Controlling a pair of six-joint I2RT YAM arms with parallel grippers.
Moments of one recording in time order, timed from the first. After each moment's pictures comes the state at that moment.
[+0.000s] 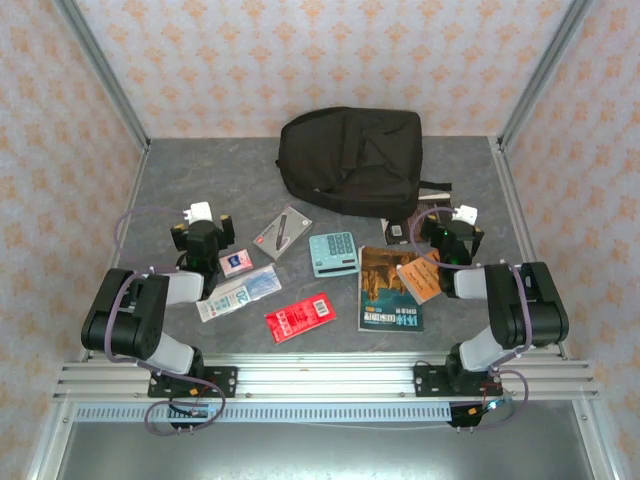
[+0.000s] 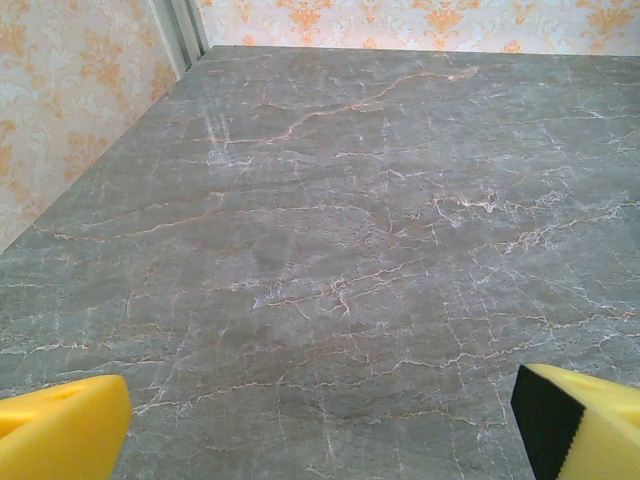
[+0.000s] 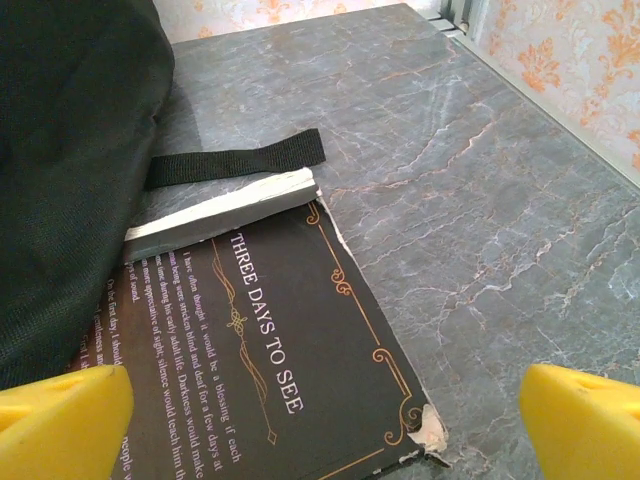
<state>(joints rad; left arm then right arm) -0.08 1.49 0.41 0.67 -0.45 -0.10 0.04 1.54 0.40 0.71 0.27 0.18</state>
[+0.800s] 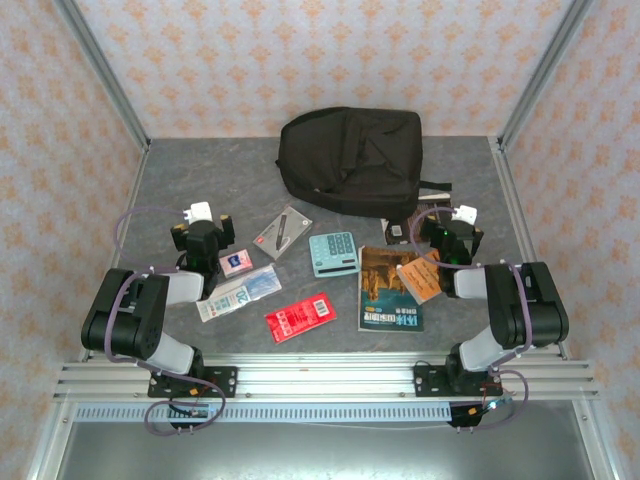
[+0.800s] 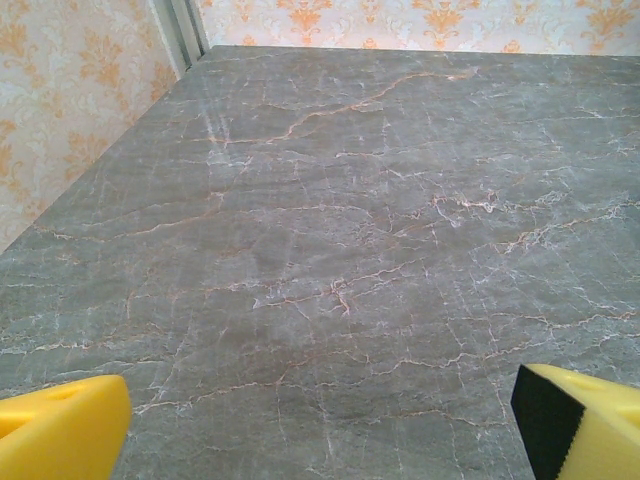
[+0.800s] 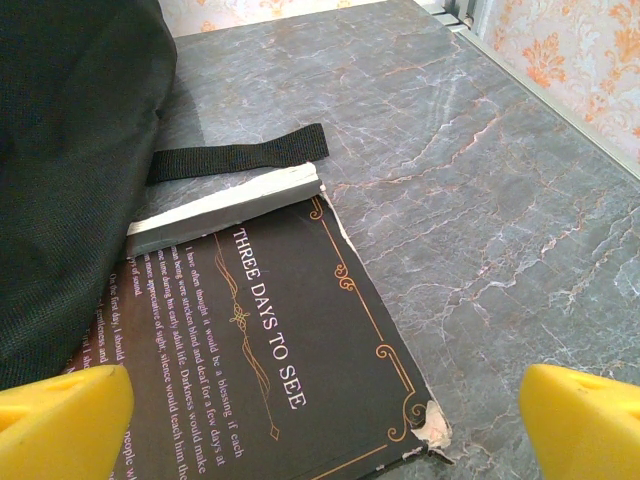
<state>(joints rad) -0.08 1.49 0.41 0.67 -0.45 -0.10 0.04 1.54 0.40 0.70 0.27 0.18</state>
